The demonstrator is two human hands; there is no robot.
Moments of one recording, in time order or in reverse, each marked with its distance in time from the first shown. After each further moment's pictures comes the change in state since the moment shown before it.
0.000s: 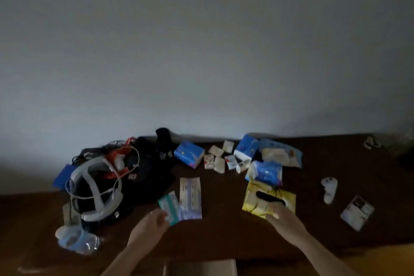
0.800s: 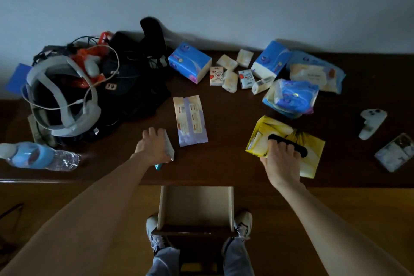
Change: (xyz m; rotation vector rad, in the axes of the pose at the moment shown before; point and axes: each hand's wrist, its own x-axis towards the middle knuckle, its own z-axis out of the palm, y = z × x) left_hand 0.133 -0.043 0.117 0.500 -0.182 0.010; right_hand 0.083 0.030 0.127 -0.677 0.276 -0.065
